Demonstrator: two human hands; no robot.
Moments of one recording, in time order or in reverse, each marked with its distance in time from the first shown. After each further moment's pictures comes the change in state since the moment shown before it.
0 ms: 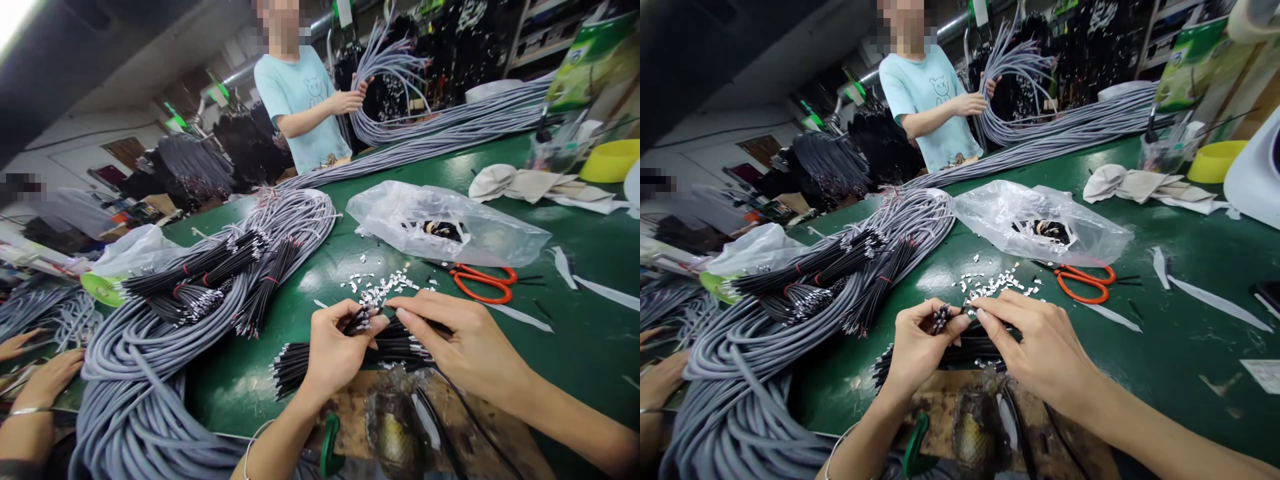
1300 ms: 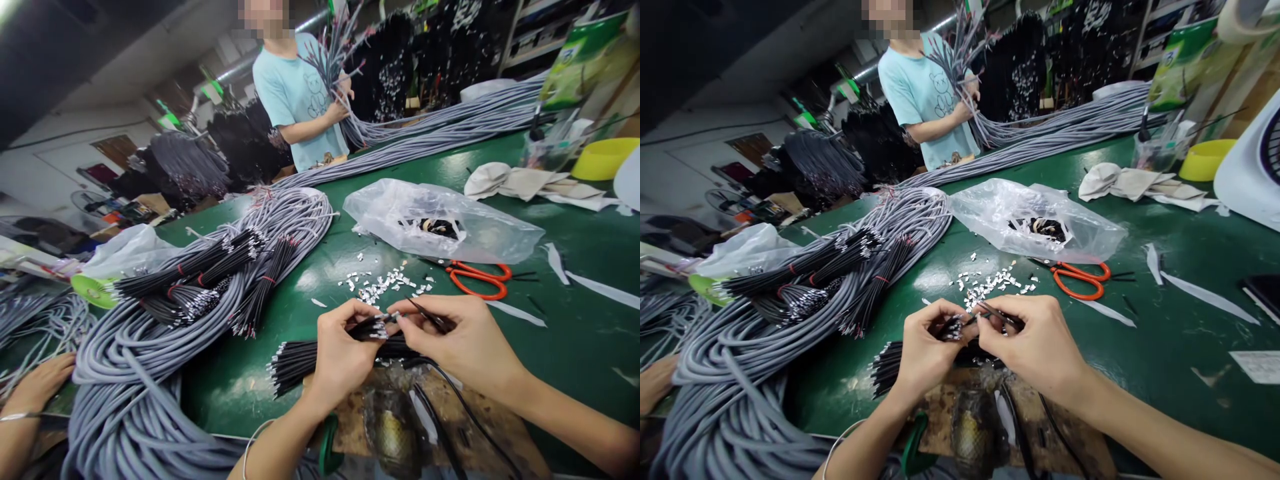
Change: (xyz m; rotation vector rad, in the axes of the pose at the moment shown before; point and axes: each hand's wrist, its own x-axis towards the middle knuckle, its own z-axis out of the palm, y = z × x) left_hand -0.003 -0.009 0.008 0.051 -0.017 0.064; right_hand 0.001 -0.006 0.005 0.210 0.069 0.203
